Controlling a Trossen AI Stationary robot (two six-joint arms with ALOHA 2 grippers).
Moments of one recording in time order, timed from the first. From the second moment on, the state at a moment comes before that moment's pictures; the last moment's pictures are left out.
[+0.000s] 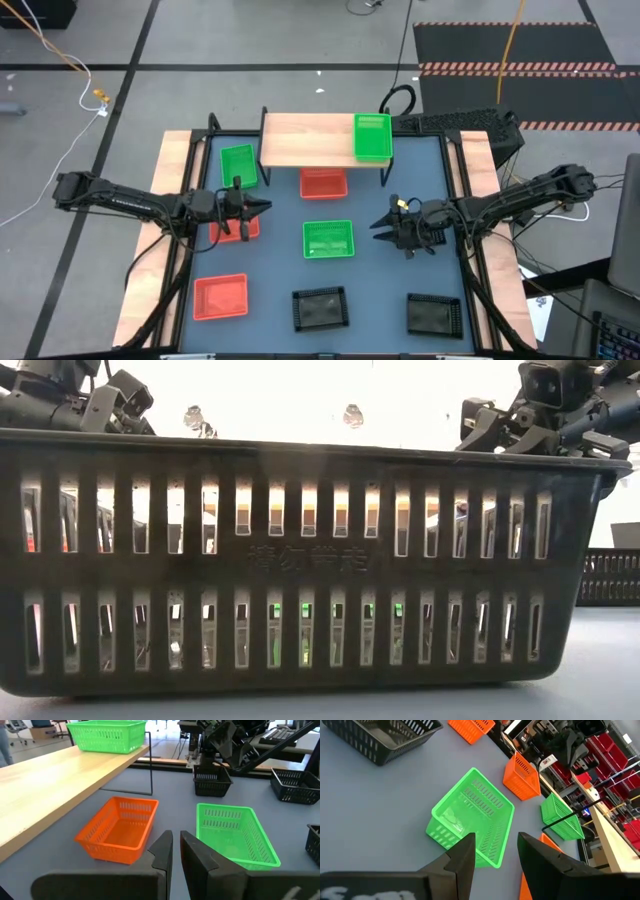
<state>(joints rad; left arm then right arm) -0.07 0.75 0.18 0.38 -0.27 -0.06 0.17 0.94 0.29 0.30 0.05 -0.70</state>
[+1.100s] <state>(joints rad) -0.07 0.95 0.18 0.57 -0.27 0.05 0.16 1.29 0.46 0.28 0.05 -1.09</state>
